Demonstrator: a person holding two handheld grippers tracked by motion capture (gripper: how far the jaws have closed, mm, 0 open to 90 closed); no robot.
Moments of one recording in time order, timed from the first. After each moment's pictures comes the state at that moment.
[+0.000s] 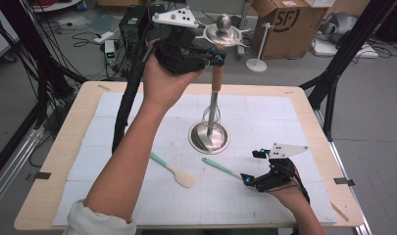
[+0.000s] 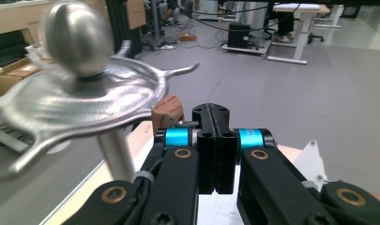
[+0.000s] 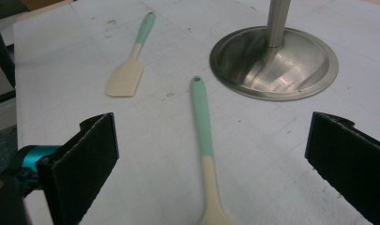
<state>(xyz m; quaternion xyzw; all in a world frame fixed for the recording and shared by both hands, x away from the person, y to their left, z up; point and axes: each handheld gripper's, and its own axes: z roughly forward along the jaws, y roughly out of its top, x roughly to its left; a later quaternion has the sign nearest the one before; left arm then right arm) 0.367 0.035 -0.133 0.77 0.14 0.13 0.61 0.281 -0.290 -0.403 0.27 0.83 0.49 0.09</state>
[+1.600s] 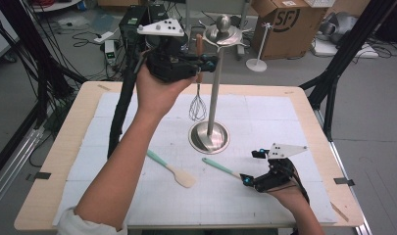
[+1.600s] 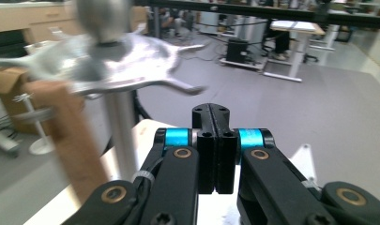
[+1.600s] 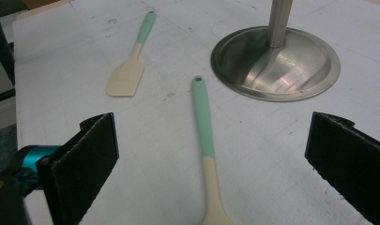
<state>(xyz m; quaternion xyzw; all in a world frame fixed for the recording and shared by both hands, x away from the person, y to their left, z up) 0.358 0.042 -0.151 0.75 0.15 0.10 0.63 0.281 -0.287 -0.403 0.27 0.83 0.48 0.09</state>
